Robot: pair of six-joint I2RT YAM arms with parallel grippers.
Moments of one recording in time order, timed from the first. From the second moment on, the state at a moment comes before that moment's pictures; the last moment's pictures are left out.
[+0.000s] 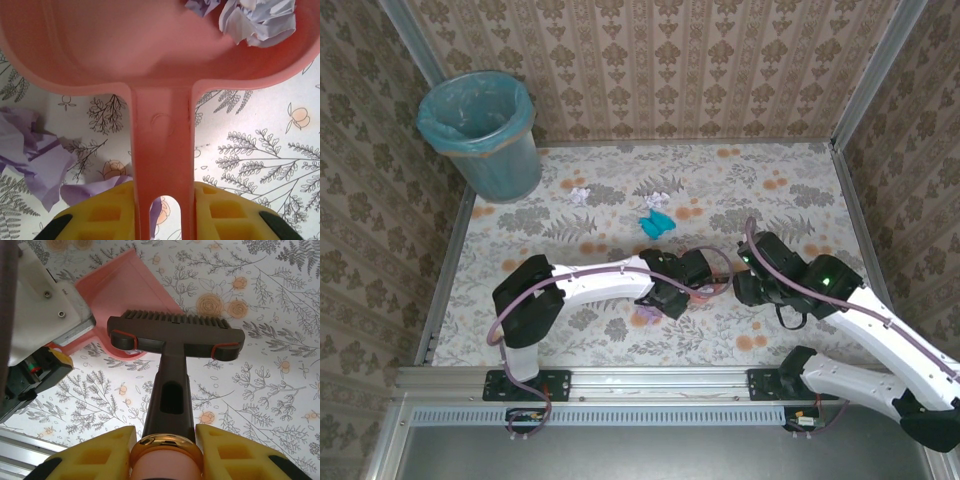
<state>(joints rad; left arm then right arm) -1.19 1.85 1.32 -0.81 -0.09 -0.42 0.74 0.91 1.08 -1.25 0.22 0.50</state>
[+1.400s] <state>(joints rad) -1.01 1.35 1.25 -0.87 -0.27 -0.47 0.59 0.52 0.66 -0.75 0.58 0.63</state>
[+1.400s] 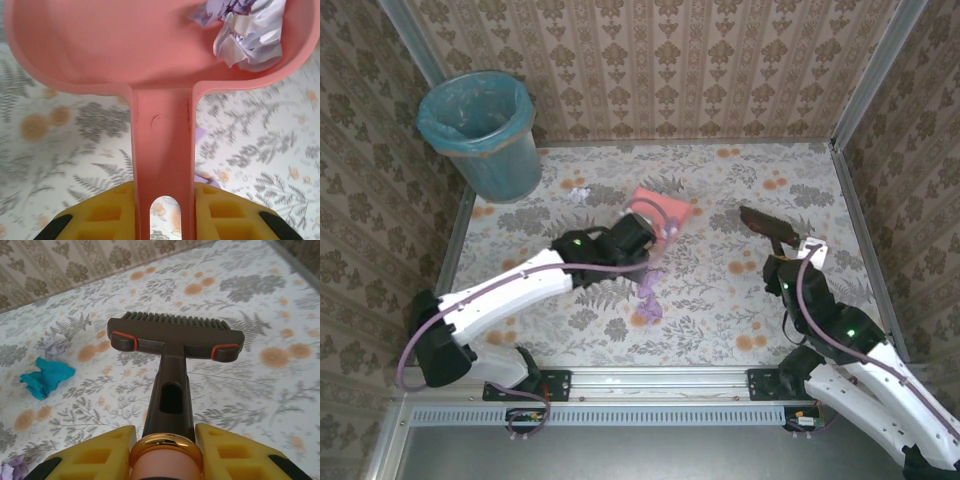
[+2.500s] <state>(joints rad) -0.15 1.52 1.93 -1.01 0.14 -0.64 0.69 0.80 0.34 -0.10 0.54 0.52</state>
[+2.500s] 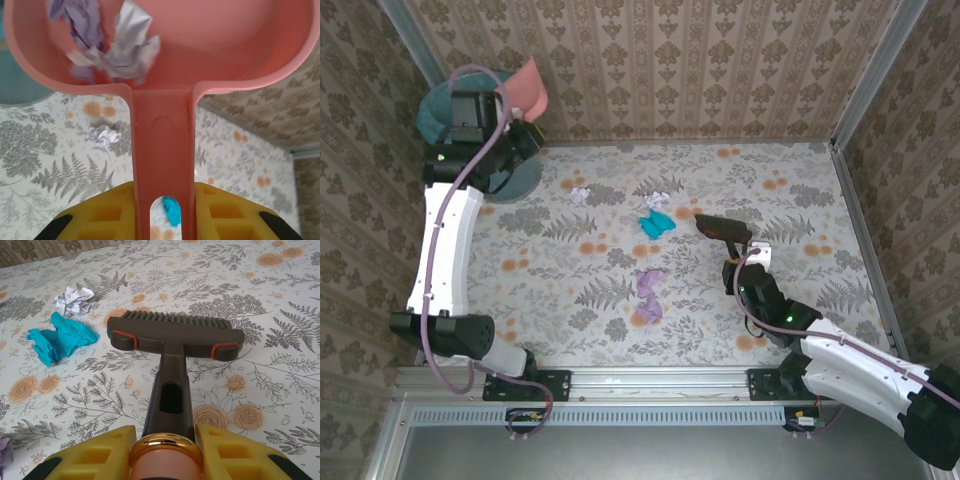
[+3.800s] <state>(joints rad) 0.18 1.80 1.74 -0.03 0.64 -1.60 0.69 0.80 0.34 -0.08 0.52 0.48</state>
